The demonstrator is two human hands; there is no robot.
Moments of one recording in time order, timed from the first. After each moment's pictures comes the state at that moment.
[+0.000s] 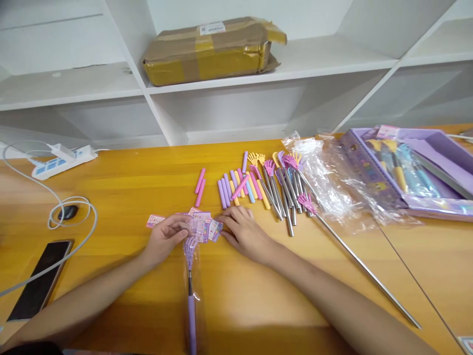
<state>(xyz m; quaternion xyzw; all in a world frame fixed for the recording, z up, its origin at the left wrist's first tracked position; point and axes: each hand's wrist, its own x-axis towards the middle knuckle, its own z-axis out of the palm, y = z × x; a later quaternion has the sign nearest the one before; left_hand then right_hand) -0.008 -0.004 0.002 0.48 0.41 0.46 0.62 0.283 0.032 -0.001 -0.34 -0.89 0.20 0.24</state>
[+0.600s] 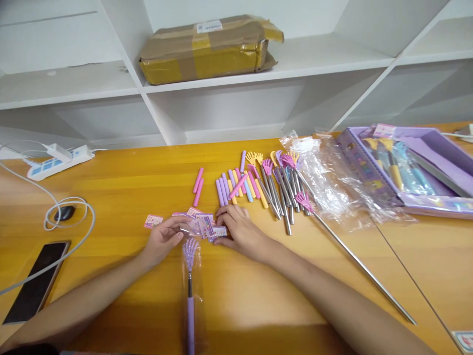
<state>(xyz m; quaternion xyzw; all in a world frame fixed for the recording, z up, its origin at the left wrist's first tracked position) -0.011 -0.004 0.006 0.55 0.38 0.44 0.60 0.281 0.037 -0.006 -0.33 -0.88 0.24 0.26</state>
